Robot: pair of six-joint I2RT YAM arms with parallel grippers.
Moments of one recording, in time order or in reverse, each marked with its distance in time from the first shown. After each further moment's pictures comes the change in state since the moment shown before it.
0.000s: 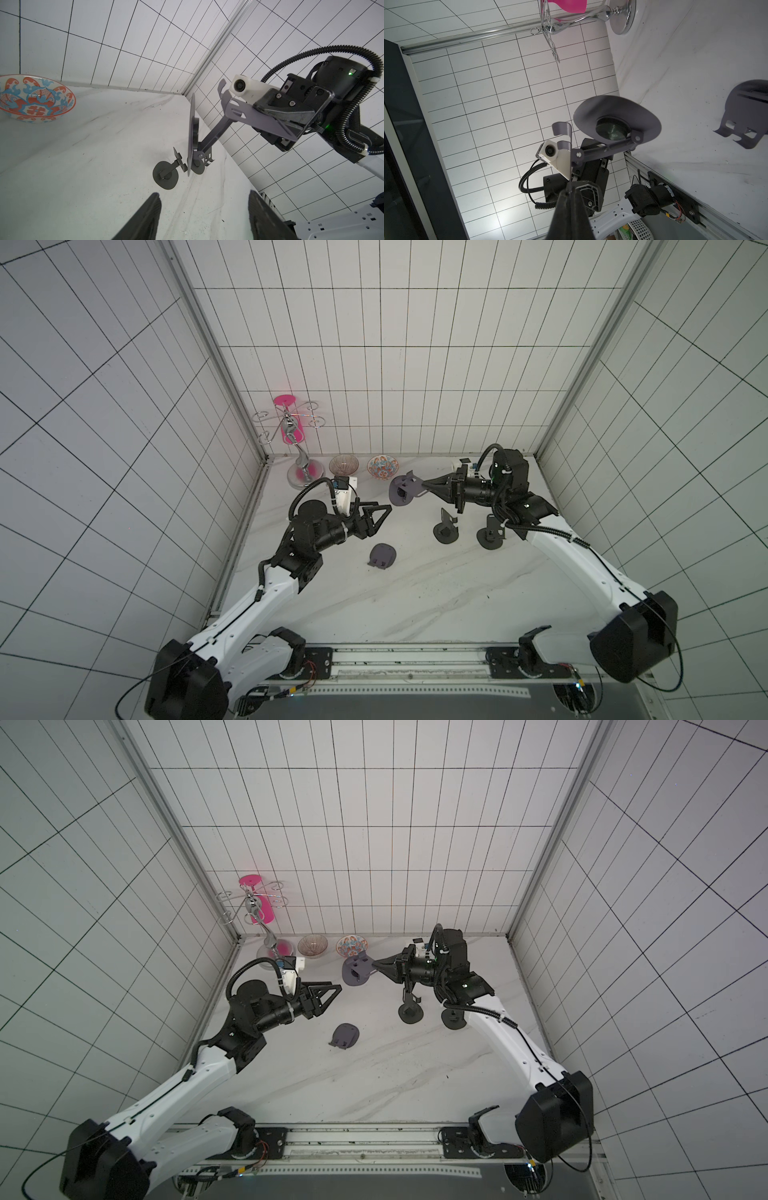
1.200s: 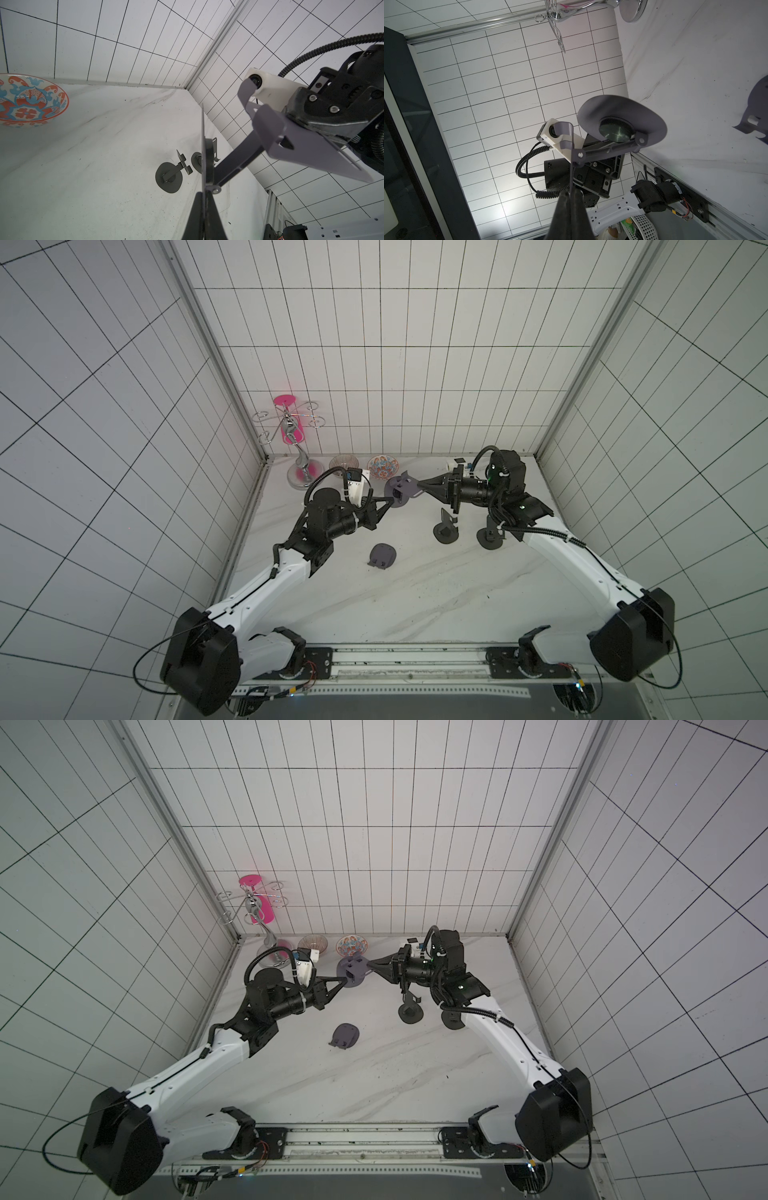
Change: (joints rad) left arm -0.029 0.152 0.090 -0.007 -0.007 0.042; right arm 0.037 0.011 -0.014 0.082 -0.018 0.050
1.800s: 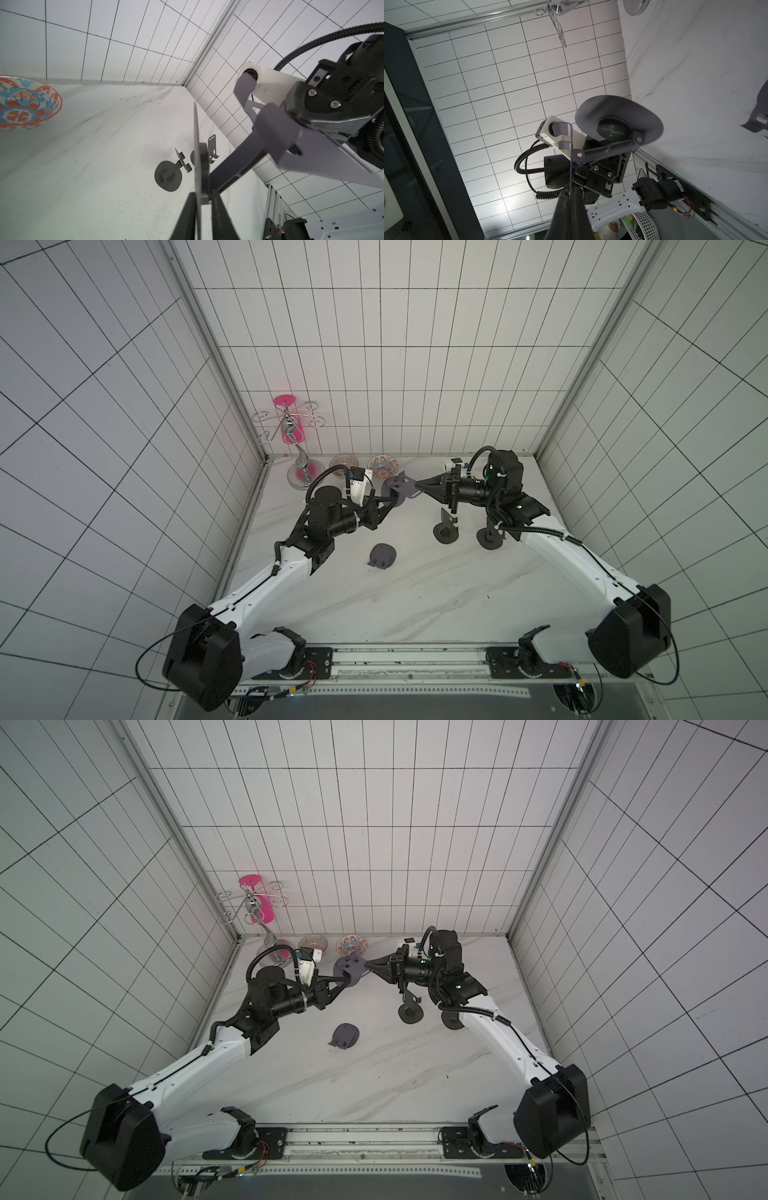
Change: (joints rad) left arm -0.001 0.018 0.021 -0.008 0.033 0.018; right arm 0.009 0.017 -0.005 0.042 -0.019 0.016
